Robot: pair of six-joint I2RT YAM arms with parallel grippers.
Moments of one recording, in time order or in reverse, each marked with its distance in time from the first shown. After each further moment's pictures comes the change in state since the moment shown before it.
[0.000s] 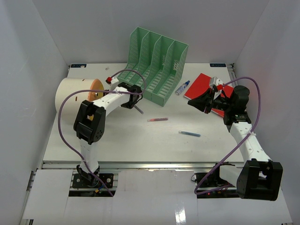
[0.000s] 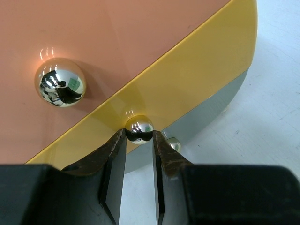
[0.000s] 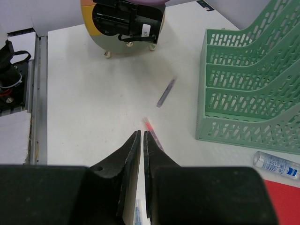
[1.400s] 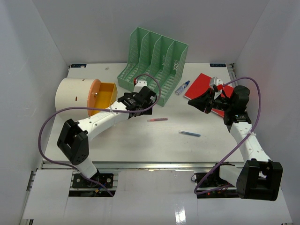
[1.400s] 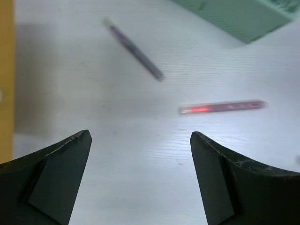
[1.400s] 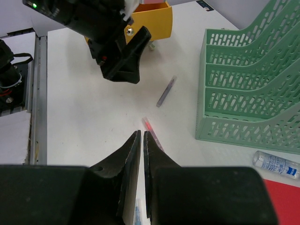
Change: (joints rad) left arm -0.262 -0.341 -0.186 0.608 0.731 0.724; right arm -0.004 0.000 0.000 0.000 -0.002 0.000
